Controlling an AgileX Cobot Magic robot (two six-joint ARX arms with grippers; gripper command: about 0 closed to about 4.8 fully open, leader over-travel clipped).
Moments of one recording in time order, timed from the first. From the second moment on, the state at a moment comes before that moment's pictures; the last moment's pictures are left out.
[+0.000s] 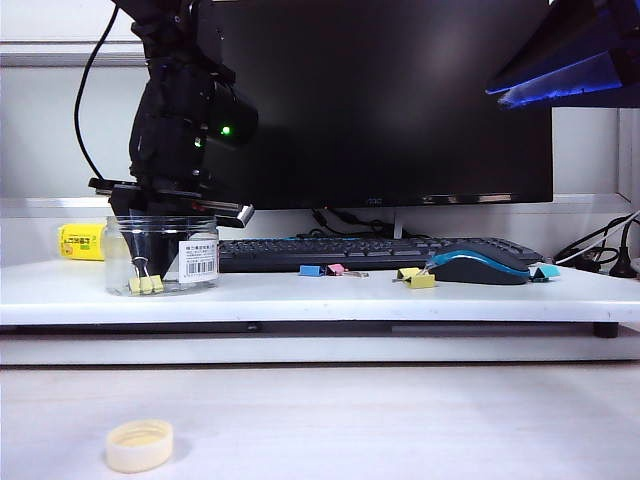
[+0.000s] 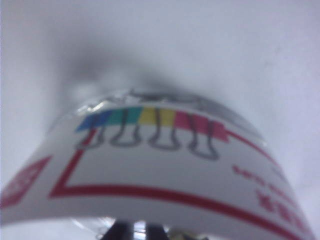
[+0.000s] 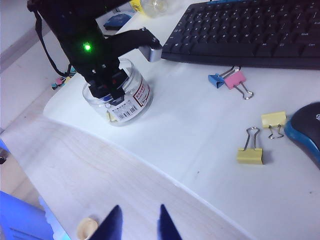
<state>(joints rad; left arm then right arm) -0.43 2.24 2.04 -1.44 -0.11 -0.01 0.26 0.85 0.56 -0.07 -0.60 0.23</state>
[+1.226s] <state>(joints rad) -0.45 2.15 2.19 -1.43 -0.12 0.09 0.26 0.85 0.56 -0.06 -0.60 0.23</state>
